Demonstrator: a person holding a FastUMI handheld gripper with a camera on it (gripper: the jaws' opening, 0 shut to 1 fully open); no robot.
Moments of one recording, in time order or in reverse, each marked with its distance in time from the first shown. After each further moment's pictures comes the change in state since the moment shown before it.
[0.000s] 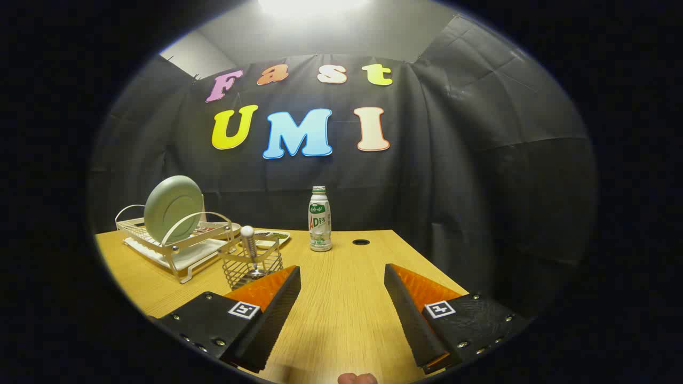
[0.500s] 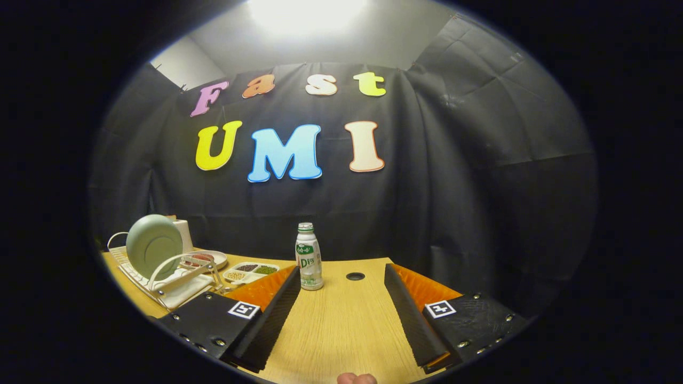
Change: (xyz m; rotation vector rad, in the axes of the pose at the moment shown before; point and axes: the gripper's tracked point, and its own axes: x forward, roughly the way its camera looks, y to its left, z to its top) arm 0.042 -0.011 0.100 0.005 -0.066 -0.040
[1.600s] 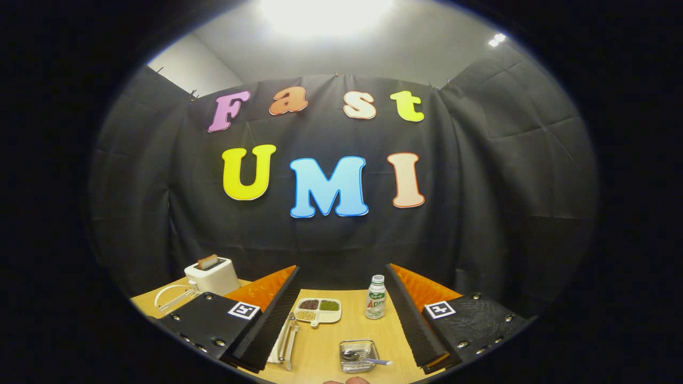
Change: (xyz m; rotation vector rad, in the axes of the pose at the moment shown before) arm -0.027 0.195 0.164 0.003 0.048 0.055
